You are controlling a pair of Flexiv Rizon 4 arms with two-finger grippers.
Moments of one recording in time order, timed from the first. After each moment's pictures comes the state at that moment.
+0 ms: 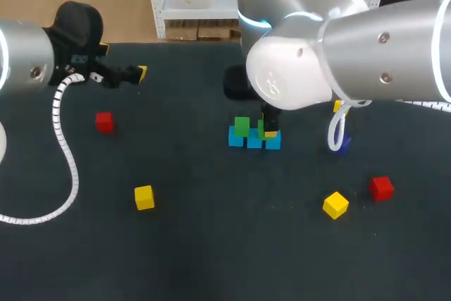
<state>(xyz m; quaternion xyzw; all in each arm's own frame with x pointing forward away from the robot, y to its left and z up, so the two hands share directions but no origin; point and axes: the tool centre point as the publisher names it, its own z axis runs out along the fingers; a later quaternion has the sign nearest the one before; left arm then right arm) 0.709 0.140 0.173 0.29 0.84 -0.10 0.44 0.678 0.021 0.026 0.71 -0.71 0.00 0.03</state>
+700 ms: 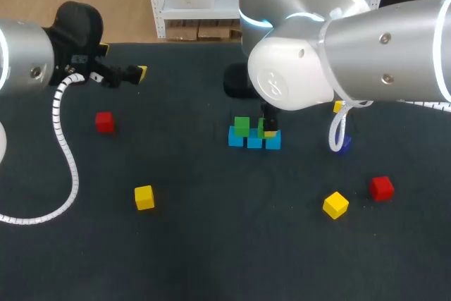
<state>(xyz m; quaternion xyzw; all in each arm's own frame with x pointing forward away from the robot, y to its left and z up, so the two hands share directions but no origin) 0.709 0.140 0.173 0.29 0.84 -0.10 0.44 0.680 0.021 0.025 0.70 -0.71 0.00 0.02</state>
